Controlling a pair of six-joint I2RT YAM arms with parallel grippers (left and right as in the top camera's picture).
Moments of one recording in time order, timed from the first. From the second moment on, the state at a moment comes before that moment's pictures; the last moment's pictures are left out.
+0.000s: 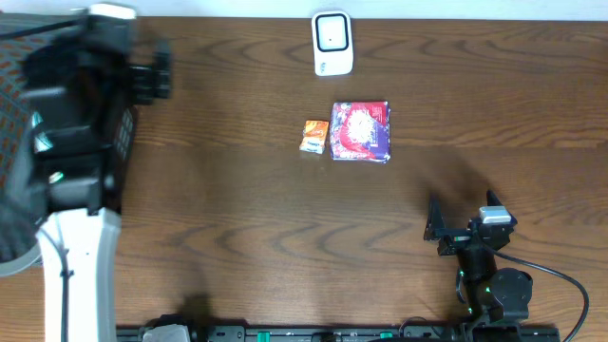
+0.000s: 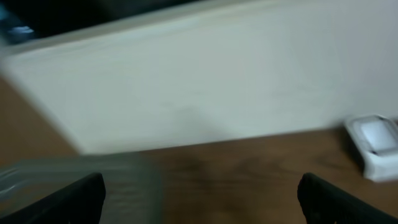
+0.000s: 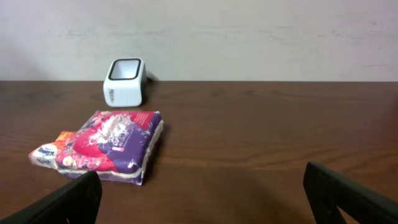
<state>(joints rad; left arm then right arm) 0.15 1.22 1.31 -0.33 0.11 0.22 0.03 0.01 0.01 -0.07 -0.06 0.02</state>
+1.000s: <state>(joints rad) 0.75 1.32 1.31 -0.69 0.07 -0.02 0.03 0.01 0.01 -0.07 -0.06 0.02</state>
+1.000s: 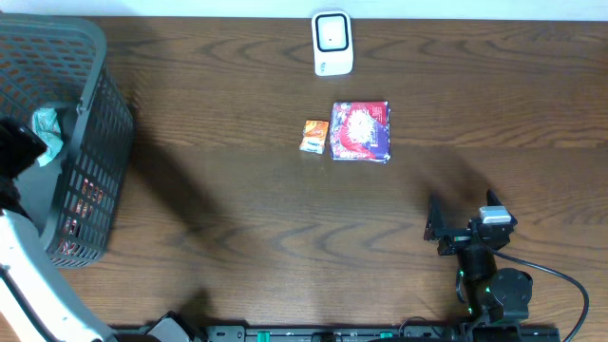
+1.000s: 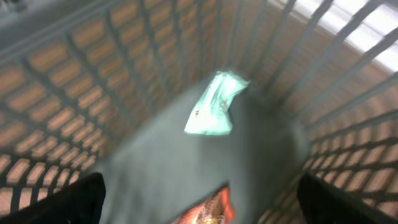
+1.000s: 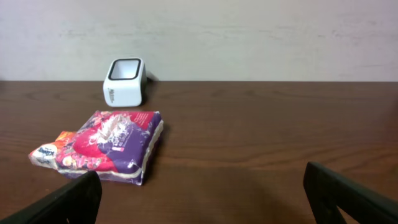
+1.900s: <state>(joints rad) 0.76 1.75 1.30 -1.05 -0.16 -0.01 0.03 0.01 0.01 -0.07 -0.06 0.02</state>
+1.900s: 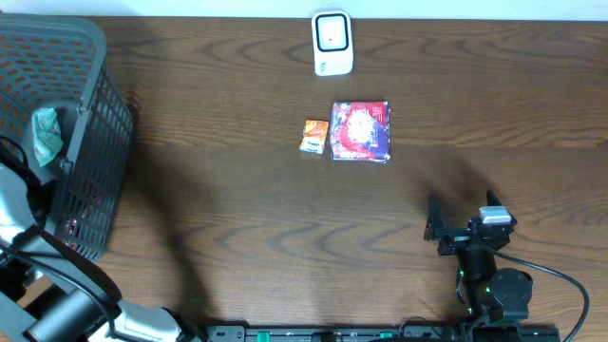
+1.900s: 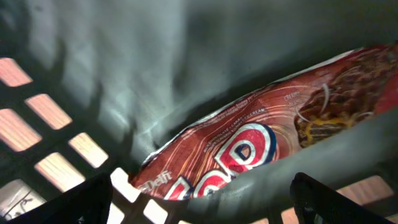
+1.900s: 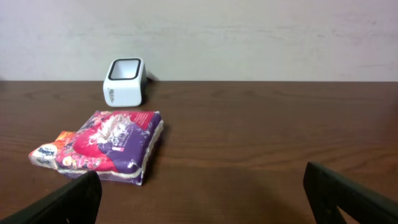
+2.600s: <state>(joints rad) 0.76 1.90 1.29 -0.97 -0.14 0.02 0.03 0.01 0.01 -0.07 -0.06 0.02</state>
